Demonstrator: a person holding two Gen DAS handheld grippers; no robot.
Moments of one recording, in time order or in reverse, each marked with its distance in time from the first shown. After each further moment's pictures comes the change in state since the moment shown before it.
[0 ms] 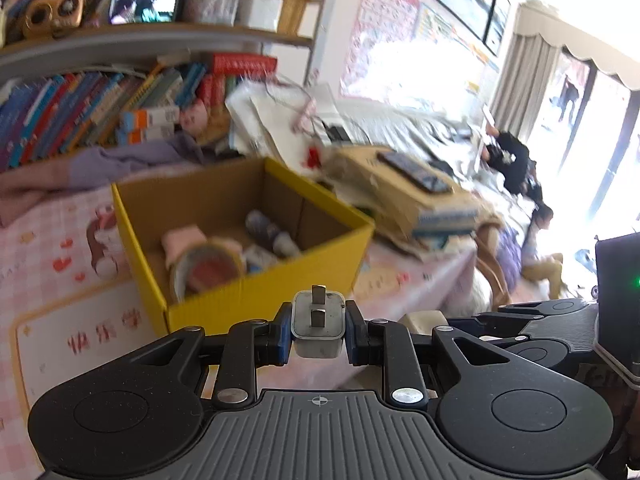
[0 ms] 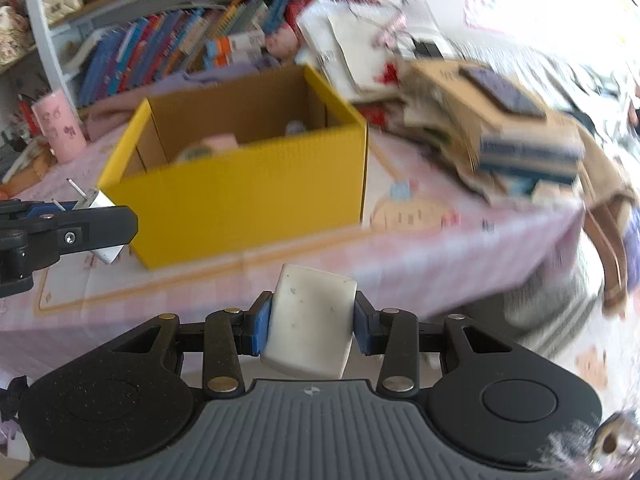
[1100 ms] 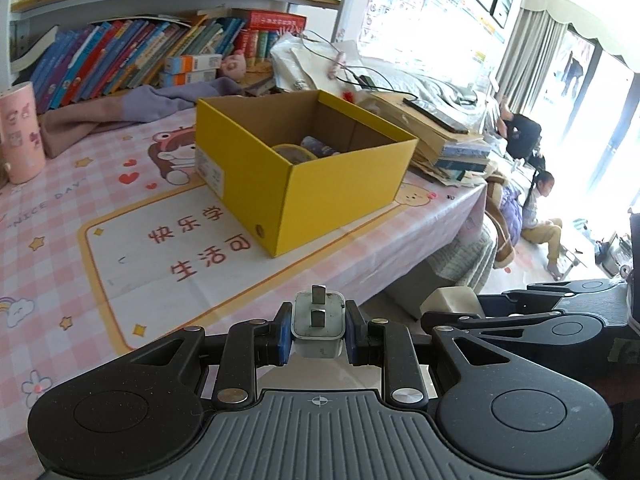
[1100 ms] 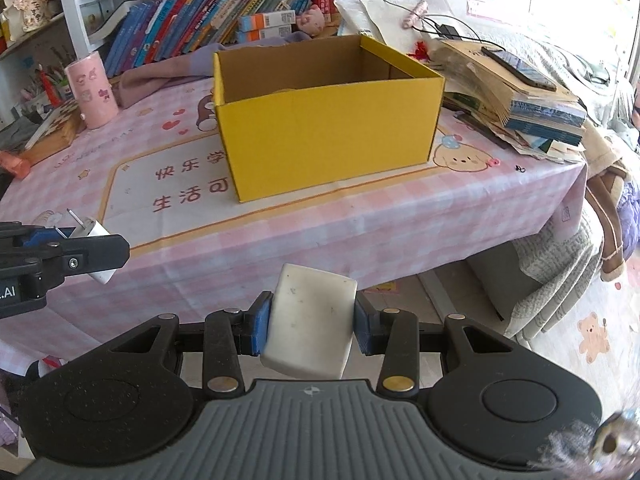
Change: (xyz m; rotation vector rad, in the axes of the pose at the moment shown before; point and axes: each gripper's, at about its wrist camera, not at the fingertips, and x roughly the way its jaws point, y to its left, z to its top) left arm -0.077 0.081 -0.079 -0.002 0.137 -0.023; right arm -0.031 0.116 -0.070 0.034 0.051 -0.051
